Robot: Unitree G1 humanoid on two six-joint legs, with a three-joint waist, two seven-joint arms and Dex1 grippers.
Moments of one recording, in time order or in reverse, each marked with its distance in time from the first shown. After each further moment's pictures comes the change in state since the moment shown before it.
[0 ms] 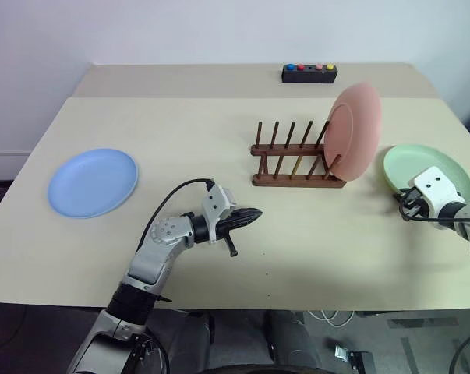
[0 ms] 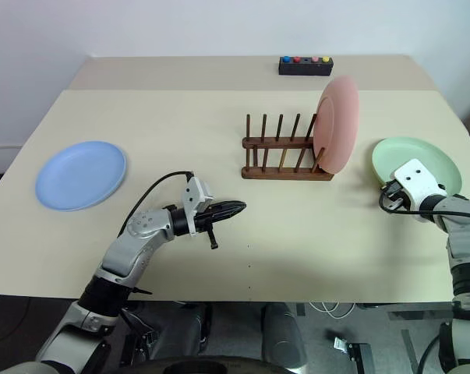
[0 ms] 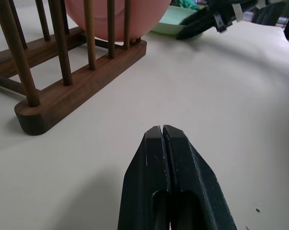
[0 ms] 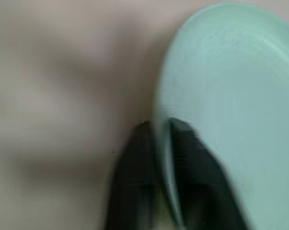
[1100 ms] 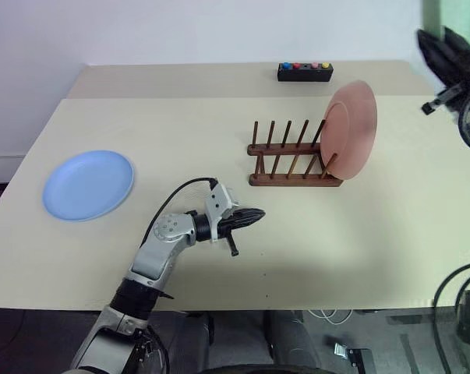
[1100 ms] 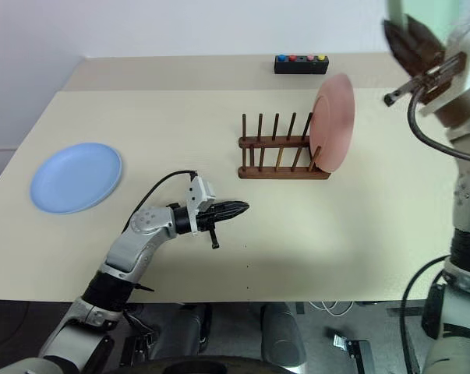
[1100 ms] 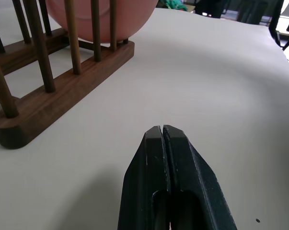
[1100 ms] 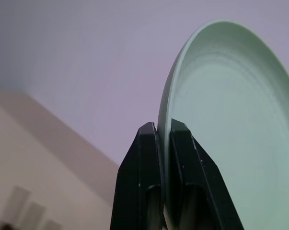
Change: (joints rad) left arm -0.020 -0.010 -0.002 0.040 0.005 -0.024 -0.034; right arm -0.254 0.101 -0.175 -0.741 0.598 0.155 -0.064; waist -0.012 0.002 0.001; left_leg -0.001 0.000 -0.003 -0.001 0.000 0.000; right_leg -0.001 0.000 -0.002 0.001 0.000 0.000
